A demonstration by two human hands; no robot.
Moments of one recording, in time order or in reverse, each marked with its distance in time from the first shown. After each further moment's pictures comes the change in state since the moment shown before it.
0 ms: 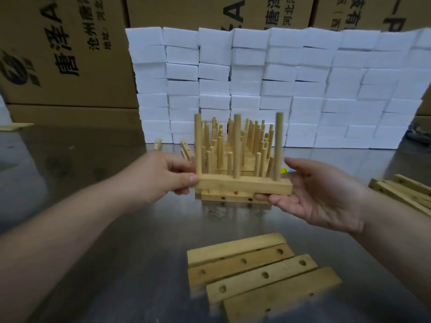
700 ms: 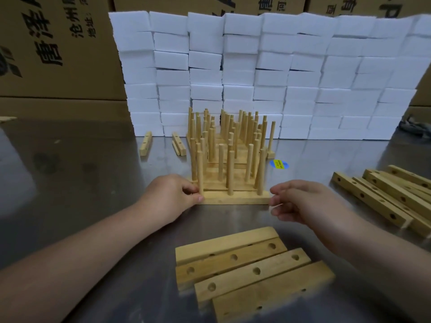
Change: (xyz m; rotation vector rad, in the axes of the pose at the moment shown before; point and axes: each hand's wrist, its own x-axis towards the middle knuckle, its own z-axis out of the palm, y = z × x) left_hand 0.025 -0.050 0.063 0.407 0.154 -0.088; right_hand 0.003 0.042 -0.015 -0.487 0.537 -0.309
